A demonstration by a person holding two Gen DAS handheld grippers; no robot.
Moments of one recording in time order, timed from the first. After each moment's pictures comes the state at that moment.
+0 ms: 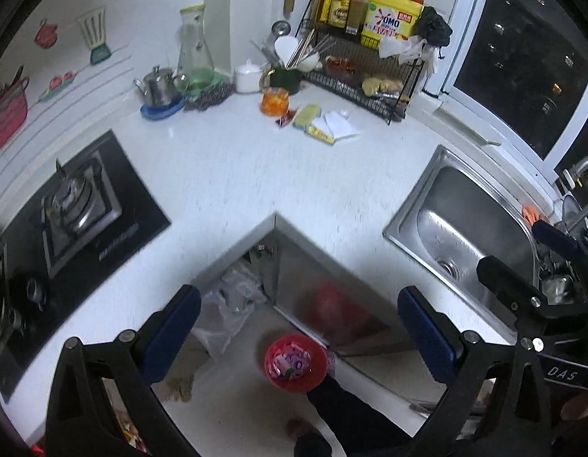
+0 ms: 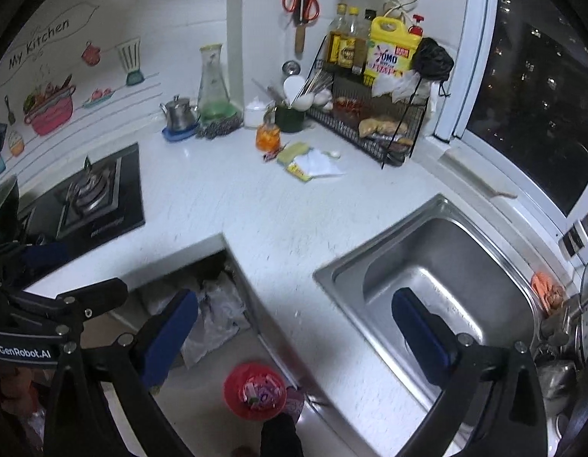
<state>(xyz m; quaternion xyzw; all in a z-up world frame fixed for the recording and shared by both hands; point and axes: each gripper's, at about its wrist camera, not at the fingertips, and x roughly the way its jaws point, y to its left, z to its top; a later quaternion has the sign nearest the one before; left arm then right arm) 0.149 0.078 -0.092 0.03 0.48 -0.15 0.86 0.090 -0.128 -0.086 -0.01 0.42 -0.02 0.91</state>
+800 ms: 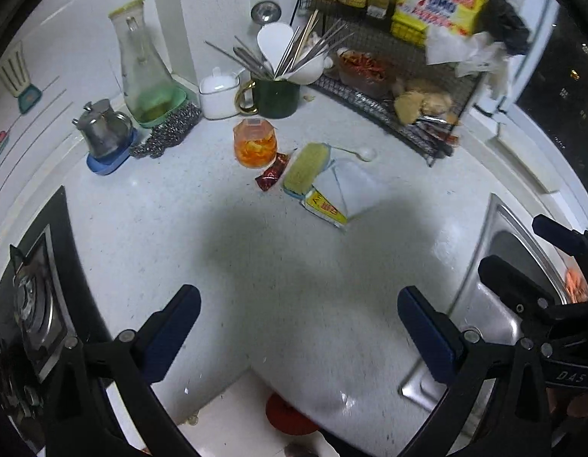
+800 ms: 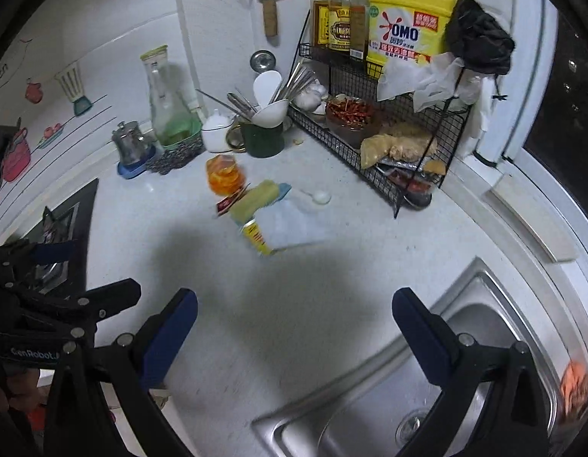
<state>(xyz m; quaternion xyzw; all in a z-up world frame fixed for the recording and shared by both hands) 0.394 -0.025 -0.132 0.05 0.53 -0.12 0.84 0.305 -0.217 -0.120 0.02 0.46 0.03 0.89</state>
